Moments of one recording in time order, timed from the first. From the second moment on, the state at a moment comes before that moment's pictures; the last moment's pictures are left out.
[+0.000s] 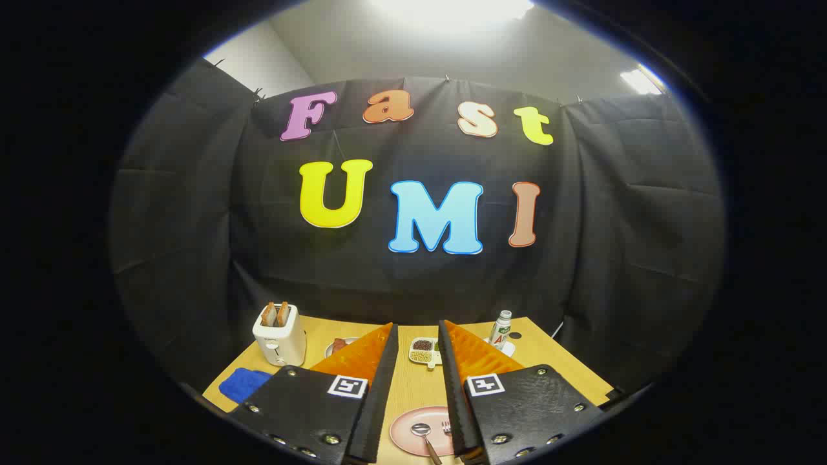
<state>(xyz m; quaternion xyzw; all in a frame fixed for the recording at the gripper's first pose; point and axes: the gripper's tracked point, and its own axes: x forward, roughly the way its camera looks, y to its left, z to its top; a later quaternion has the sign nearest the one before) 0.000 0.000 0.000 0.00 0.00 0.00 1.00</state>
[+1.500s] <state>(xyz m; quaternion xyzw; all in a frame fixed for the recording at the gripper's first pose) 0.032 -0.067 -0.178 0.03 0.24 -0.08 0.97</state>
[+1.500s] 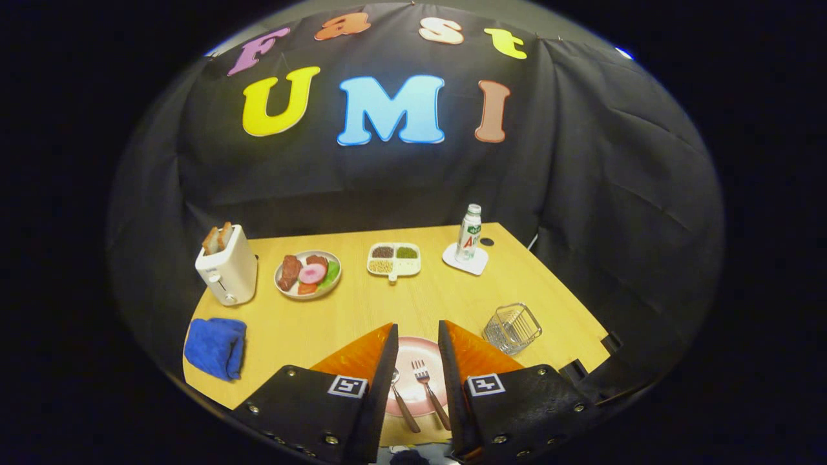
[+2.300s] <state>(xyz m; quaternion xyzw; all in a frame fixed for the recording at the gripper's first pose) 0.039 -0.082 -0.351 -0.01 0.52 -0.09 0.85</state>
